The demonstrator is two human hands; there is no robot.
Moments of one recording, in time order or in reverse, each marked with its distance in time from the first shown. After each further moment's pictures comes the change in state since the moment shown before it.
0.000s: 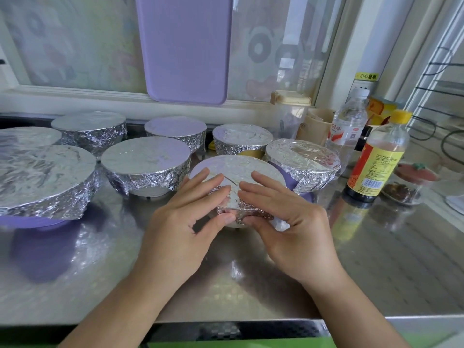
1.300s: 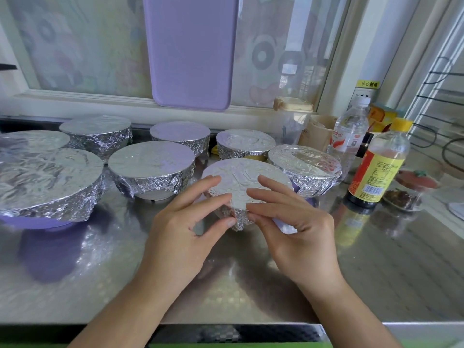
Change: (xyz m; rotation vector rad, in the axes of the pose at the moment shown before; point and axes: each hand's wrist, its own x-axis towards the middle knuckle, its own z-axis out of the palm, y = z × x) left_hand -0.002 0.001 -0.005 -0.029 0.065 -0.042; right_hand 0.000 -0.005 0.005 -0.017 0.130 0.003
